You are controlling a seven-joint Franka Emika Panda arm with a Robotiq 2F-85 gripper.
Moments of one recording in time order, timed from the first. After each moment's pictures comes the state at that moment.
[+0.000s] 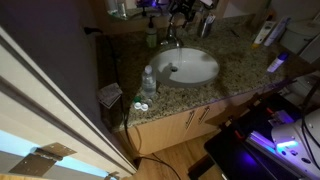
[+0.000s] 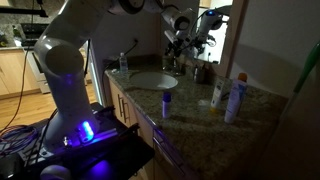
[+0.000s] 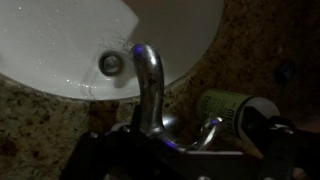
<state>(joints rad) -0.02 0.70 0.03 -1.26 0.46 1.90 0.13</state>
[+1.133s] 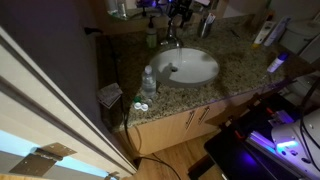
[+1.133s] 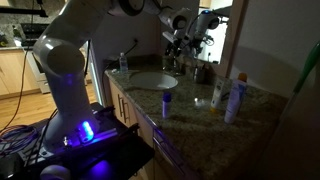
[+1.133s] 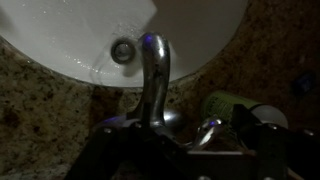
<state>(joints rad) 0.01 0.72 0.05 -1.22 0.33 1.91 0.11</state>
